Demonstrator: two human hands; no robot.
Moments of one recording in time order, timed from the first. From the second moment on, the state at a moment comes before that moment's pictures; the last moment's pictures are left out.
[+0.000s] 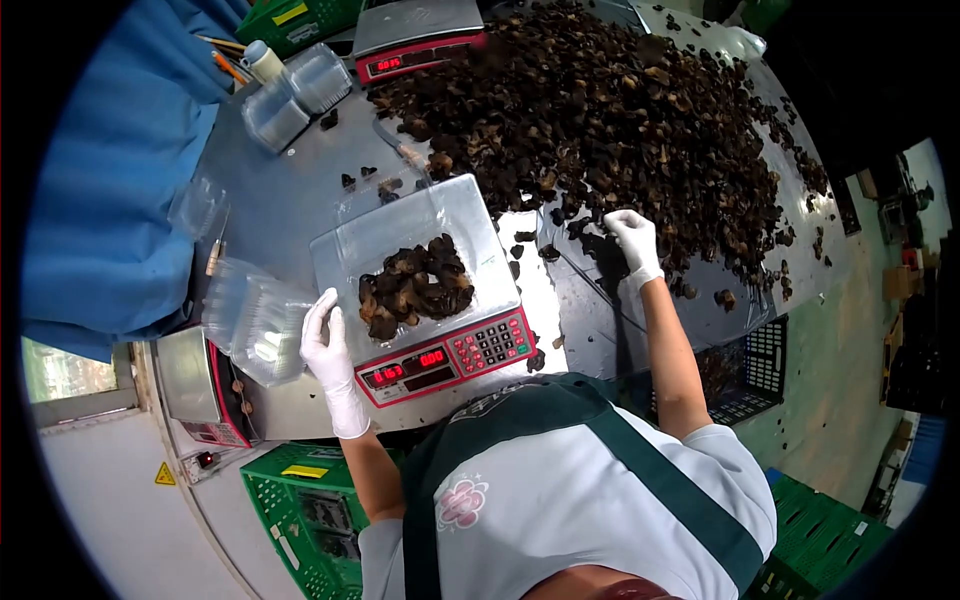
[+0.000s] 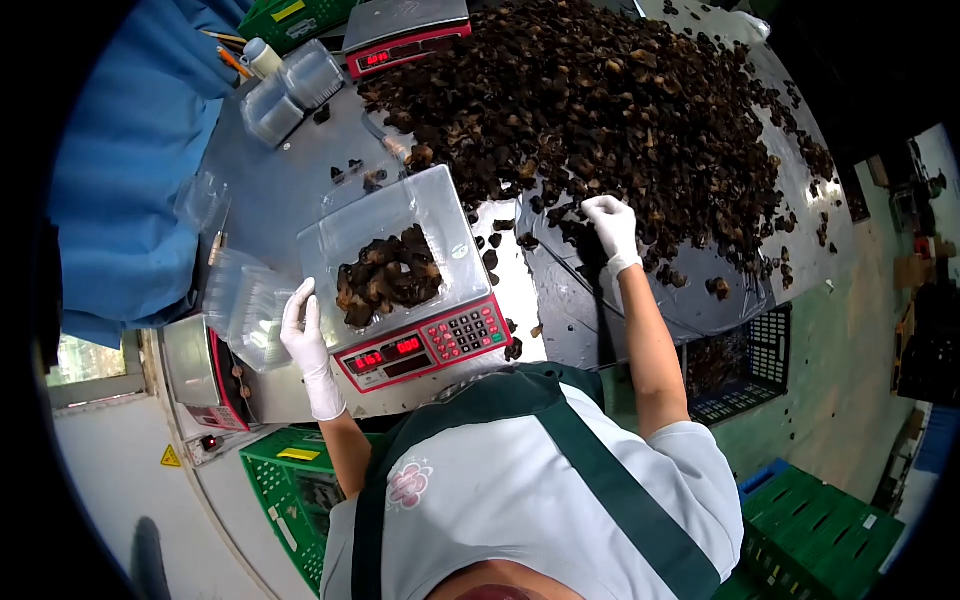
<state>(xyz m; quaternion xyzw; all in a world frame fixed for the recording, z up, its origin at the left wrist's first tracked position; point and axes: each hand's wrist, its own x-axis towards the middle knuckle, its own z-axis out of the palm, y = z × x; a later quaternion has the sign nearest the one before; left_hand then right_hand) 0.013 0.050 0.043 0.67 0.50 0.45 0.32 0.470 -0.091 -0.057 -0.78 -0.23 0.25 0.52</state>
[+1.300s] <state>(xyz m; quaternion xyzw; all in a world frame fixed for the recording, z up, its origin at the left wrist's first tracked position) 0.022 0.069 0.038 0.66 0.51 0.44 0.34 0.507 -0.013 -0.027 -0.58 -0.10 0.45 0.67</state>
